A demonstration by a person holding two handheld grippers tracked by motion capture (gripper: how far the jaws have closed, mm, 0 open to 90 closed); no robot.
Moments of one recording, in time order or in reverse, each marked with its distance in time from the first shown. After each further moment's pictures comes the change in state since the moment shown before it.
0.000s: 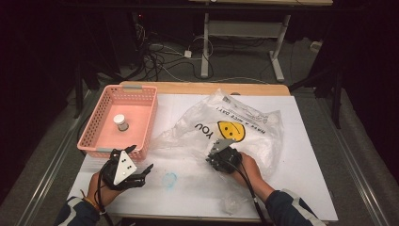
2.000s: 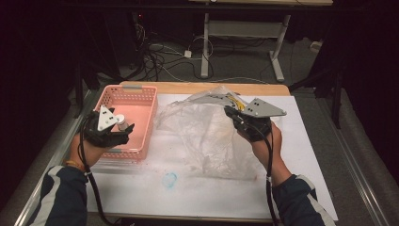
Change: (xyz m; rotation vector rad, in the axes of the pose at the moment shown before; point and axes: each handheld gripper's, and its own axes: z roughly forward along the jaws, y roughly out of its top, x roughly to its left) left arm 0.109 0.051 0.007 0.121 0.140 -0.108; right arm -0.043 0.055 -0.125 -0.494 -0.271 0.091
